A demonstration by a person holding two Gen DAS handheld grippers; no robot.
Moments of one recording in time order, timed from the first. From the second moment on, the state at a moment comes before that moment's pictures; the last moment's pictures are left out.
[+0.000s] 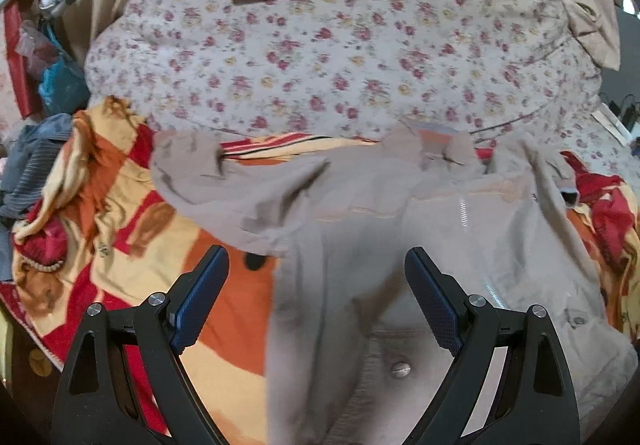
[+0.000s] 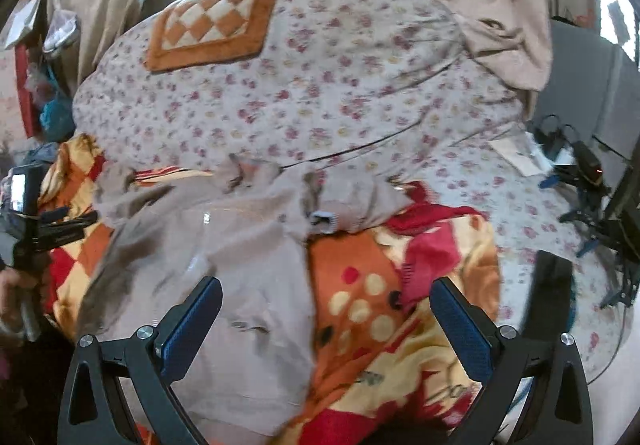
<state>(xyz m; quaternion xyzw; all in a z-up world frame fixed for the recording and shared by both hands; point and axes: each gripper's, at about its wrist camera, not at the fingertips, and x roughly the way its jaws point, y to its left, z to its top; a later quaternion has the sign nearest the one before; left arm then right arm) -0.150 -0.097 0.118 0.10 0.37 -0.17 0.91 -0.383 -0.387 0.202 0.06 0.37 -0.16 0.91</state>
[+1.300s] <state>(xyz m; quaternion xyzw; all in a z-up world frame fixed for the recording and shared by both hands) -0.192 -0.212 0.009 0.08 0.40 -0.21 0.89 -0.437 -0.386 0.156 0.40 0.34 0.07 0.85</state>
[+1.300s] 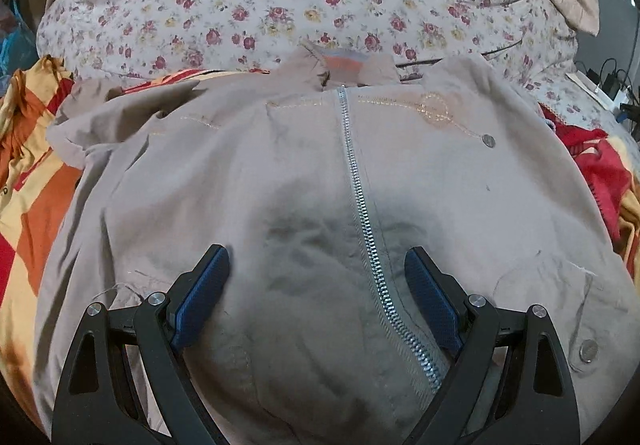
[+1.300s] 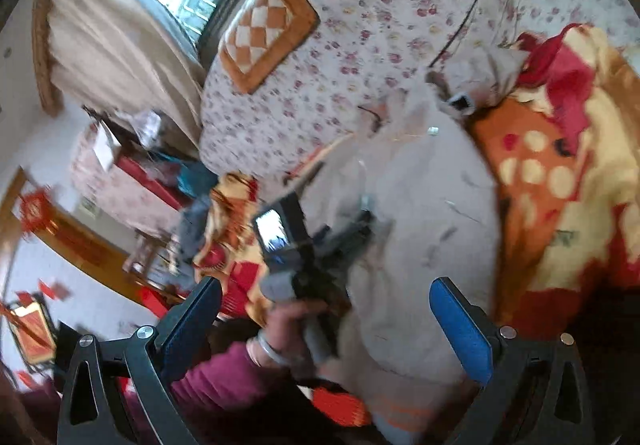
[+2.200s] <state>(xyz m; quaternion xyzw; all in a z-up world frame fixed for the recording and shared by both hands) -0.197 -0.211 0.004 0.08 0.38 -0.22 0.90 -0.577 -0.361 0.201 0.40 0.40 0.01 0.83</state>
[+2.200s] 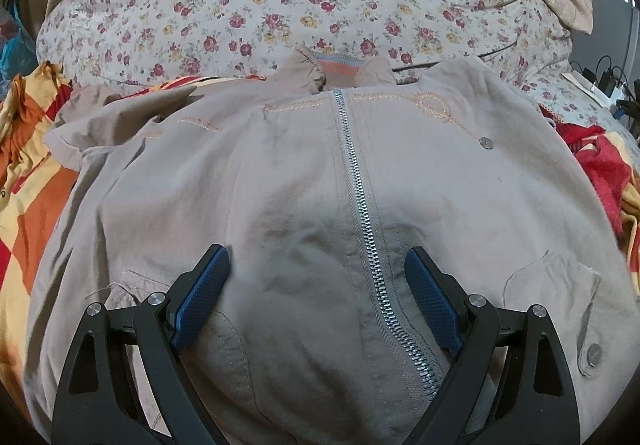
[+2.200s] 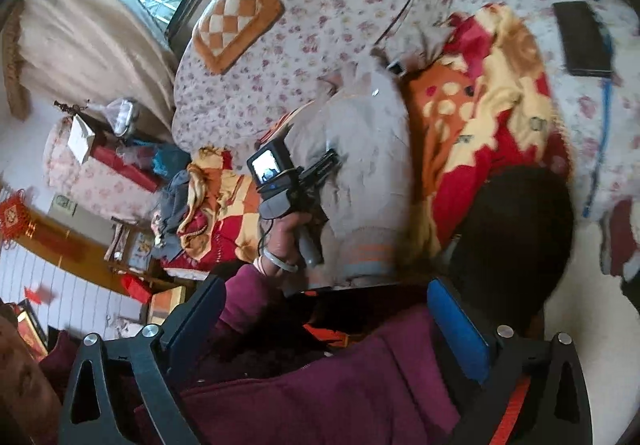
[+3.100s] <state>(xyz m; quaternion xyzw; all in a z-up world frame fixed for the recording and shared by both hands) -0.175 -0.112 0.068 0.07 0.39 -0.19 0.90 -0.334 -0.293 0.108 0.39 0.44 0.18 0.79</state>
